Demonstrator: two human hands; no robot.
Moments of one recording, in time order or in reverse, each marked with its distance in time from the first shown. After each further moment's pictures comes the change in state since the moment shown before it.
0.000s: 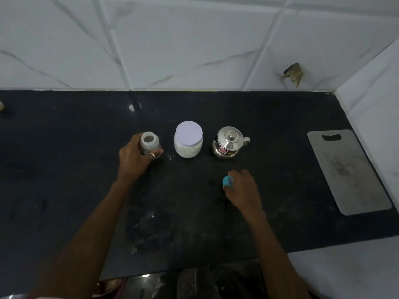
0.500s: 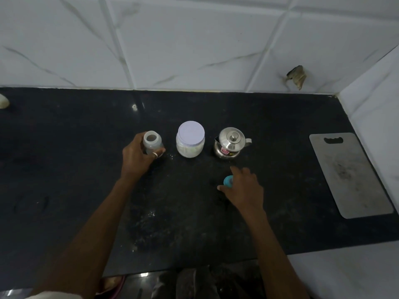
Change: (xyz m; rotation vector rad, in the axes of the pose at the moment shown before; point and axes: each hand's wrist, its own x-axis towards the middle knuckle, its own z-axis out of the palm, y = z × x) left_hand -0.004 0.006 -0.002 -0.032 -0.010 -0.035; right_hand -0.001 -0.011 -0.007 -0.141 0.007 0.045
